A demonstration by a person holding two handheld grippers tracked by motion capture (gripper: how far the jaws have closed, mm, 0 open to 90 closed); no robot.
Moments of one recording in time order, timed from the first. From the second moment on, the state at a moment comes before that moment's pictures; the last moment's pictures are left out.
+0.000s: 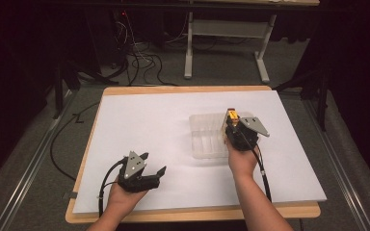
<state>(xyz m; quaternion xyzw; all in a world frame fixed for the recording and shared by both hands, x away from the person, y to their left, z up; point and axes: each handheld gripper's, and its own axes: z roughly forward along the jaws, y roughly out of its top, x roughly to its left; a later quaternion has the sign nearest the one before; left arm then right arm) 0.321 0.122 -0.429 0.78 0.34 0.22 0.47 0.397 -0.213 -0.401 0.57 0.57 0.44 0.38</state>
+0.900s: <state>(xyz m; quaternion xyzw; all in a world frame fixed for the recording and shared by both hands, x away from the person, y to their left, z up) 0.321 0.122 -0.430 0.79 0.34 0.21 0.47 0.396 -0.216 -0.415 0.55 0.61 0.45 0.35</state>
